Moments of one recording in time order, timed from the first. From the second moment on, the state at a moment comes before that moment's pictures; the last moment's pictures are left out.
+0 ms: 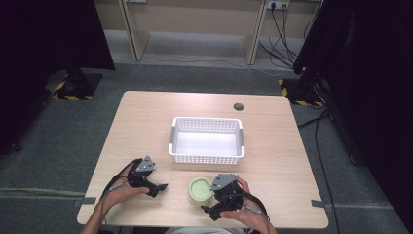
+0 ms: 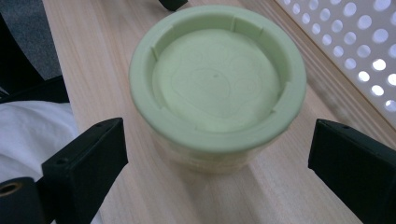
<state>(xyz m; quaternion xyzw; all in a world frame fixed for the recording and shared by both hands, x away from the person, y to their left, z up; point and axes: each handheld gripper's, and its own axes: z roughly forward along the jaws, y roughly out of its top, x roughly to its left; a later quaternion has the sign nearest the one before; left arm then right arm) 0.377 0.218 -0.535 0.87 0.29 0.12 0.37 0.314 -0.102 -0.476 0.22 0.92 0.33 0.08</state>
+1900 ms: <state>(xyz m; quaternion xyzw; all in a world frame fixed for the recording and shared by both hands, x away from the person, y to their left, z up) 0.377 0.218 -0.535 0.87 0.29 0.12 0.37 0.342 -0.075 -0.460 0.21 0.92 0.33 0.06</state>
